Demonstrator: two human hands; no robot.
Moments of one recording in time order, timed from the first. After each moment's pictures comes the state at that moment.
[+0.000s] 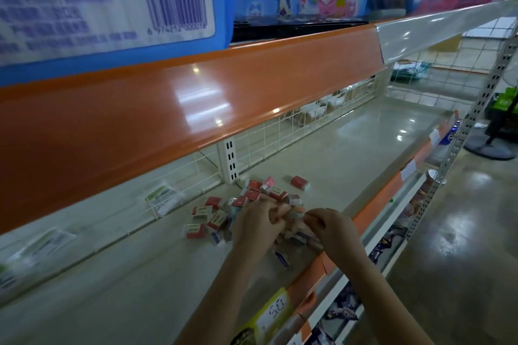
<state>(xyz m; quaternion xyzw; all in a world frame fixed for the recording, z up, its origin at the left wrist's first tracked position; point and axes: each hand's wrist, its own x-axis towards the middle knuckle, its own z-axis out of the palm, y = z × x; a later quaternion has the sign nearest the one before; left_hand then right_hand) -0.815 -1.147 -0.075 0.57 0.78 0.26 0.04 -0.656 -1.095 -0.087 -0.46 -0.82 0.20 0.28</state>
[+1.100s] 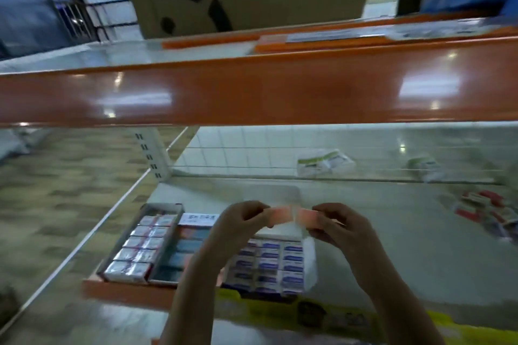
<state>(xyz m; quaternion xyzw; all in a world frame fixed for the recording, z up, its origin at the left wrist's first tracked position) -0.979 -1.618 -0.006 0.25 0.83 0.49 0.11 -0.894 -1.441 -0.027 -0.15 -0.65 0.73 0.15</state>
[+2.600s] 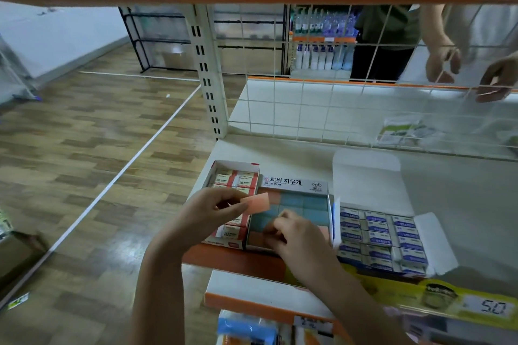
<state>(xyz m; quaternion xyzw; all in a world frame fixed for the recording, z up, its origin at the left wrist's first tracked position) -1.053 -1.832 -0.049 0.25 0.85 0.43 0.16 -0.974 -1.662 -0.084 0.03 -0.96 0.29 0.03</state>
